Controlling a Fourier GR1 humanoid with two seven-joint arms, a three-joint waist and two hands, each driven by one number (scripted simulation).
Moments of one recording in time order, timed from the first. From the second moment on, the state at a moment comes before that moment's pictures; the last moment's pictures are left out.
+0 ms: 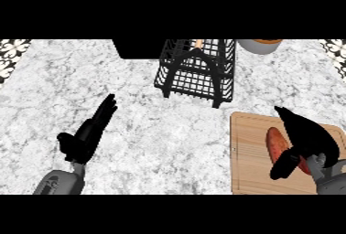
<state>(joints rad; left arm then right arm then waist) -0.14 0.25 -0.21 -1.32 0.18 0.01 -0.13 -0.30 -0.73 0.52 -1.72 0.26 0.20 1.08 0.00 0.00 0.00</state>
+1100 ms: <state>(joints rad) -0.09 0.18 -0.15 -1.38 0.10 -0.03 -0.10 -0.15 -0.54 0.35 -1.54 0.48 0.22 0.88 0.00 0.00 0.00</state>
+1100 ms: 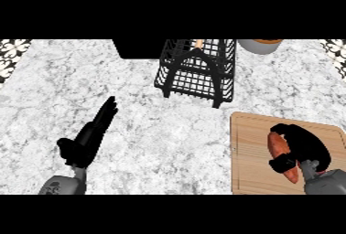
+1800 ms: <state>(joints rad) -0.09 0.15 -0.12 -1.37 0.05 -0.06 -0.10 -0.14 -0.43 0.26 -1.54 0.68 0.18 0.70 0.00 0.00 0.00</state>
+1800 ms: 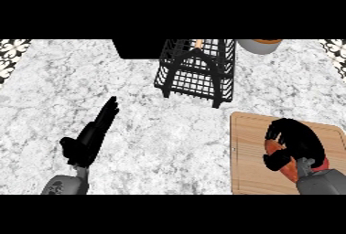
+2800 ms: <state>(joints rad) -0.11 0.14 -0.08 -1.37 0.05 -0.07 -0.07 -0.22 -0.60 -0.15 -1.69 0.37 0.15 0.33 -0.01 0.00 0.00</state>
